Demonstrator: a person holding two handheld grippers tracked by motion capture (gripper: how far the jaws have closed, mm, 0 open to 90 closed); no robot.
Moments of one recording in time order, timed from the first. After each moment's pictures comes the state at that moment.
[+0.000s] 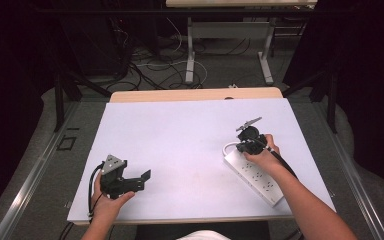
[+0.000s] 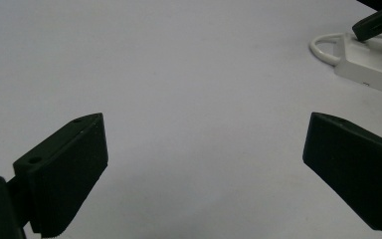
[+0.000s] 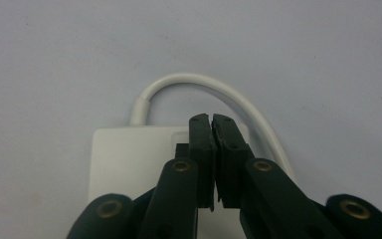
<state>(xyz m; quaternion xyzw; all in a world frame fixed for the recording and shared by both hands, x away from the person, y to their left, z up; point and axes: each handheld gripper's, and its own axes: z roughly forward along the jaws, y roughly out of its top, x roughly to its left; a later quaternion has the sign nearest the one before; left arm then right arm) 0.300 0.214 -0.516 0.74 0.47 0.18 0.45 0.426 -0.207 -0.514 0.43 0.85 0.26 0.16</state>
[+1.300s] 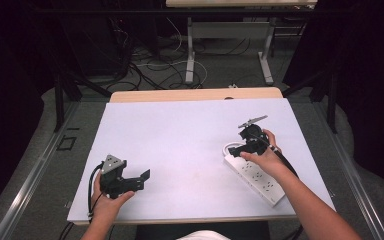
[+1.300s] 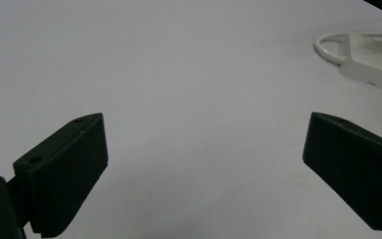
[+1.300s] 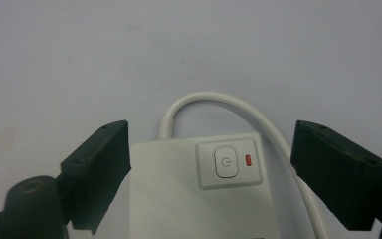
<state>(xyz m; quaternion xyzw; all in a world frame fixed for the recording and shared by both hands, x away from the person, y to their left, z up) 0.301 0.215 -0.517 0.73 0.48 0.18 0.44 0.415 -0.207 -0.497 0.46 0.83 0.29 0.14</state>
